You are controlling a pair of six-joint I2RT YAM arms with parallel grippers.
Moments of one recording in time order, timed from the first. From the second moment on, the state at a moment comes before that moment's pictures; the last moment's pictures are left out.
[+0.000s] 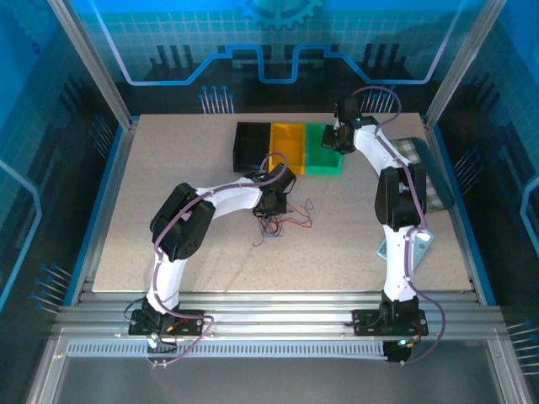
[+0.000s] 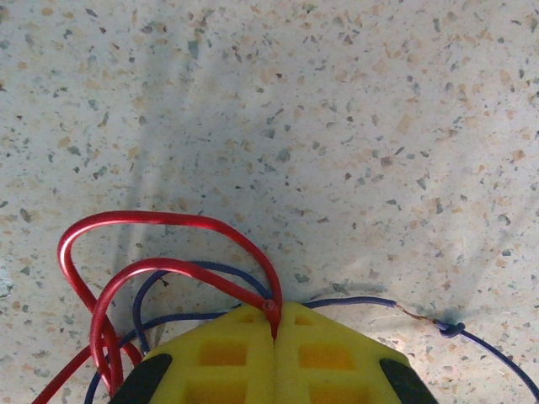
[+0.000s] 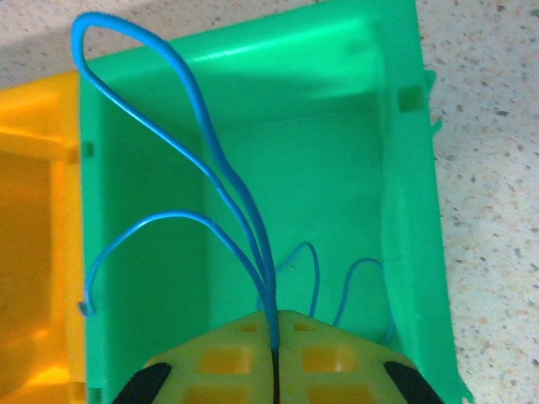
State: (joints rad) left arm -0.65 2.08 1.43 -0.59 -0.13 -0.71; right arm 0.18 2.26 1.98 -0.72 -0.08 0.41
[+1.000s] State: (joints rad) left arm -0.65 2.08 1.43 -0.59 -0.13 -0.71; right arm 0.24 2.30 2.09 -0.88 0.13 0.30
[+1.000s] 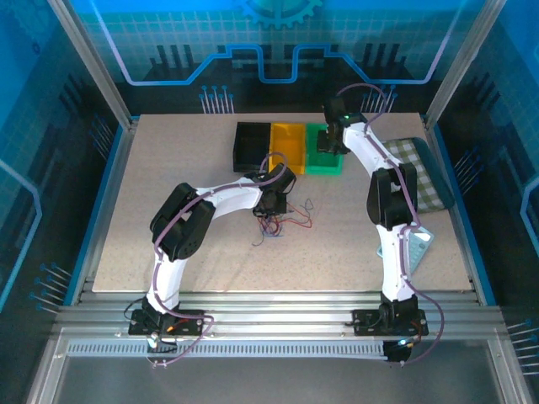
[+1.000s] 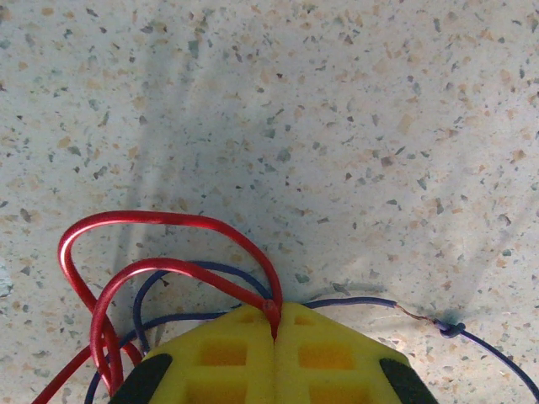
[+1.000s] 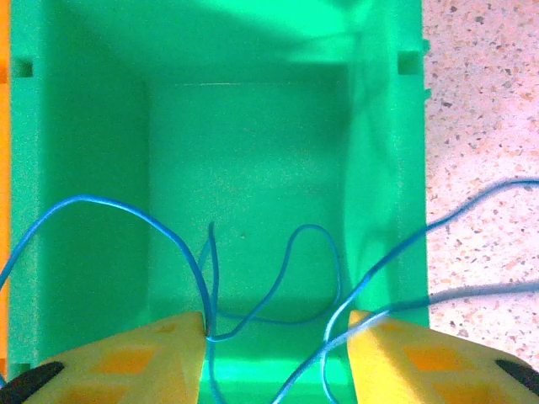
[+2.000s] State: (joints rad) left arm -0.65 2.08 1.43 -0.59 -0.13 -0.71; right arm 0.24 2.05 1.88 -0.74 -0.04 0.28
